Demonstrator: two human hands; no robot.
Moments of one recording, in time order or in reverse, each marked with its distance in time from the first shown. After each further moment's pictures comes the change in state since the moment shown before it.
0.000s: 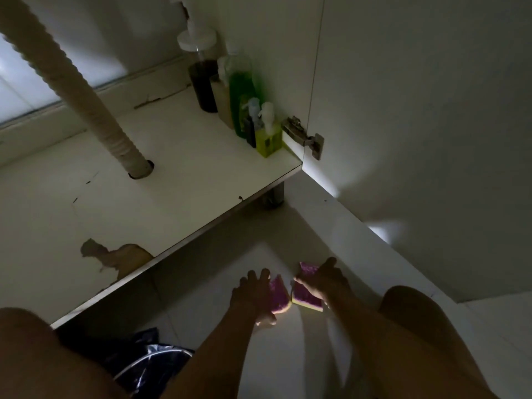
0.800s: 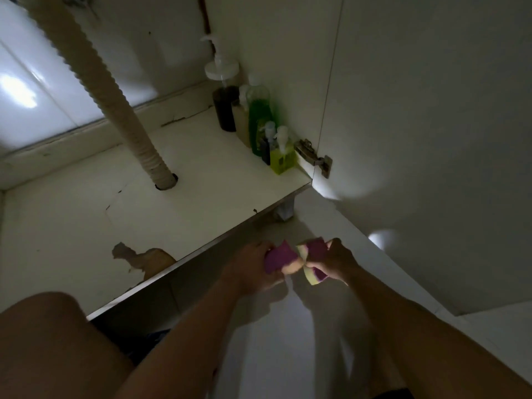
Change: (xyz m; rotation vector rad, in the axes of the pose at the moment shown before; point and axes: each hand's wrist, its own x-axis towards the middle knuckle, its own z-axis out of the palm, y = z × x) left_hand -0.025 -0.016 -0.096 -0.292 0.335 0.361; right_hand -0.019 -0.030 -0.072 0.173 -0.049 -0.238
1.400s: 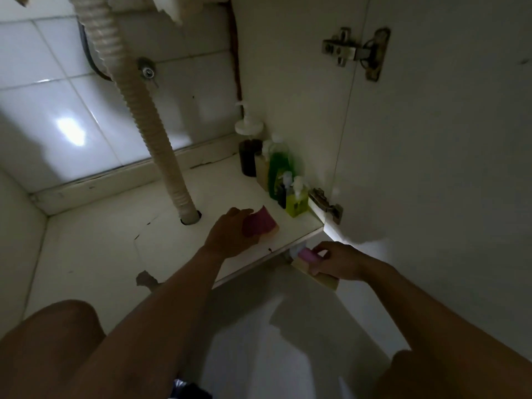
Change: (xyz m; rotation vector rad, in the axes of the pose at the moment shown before) left_hand 0.032 -0.004 -0.149 0.158 0.296 -0.122; right_hand -0.037 -0.079 -0.082 -0.182 -0.147 -0.433
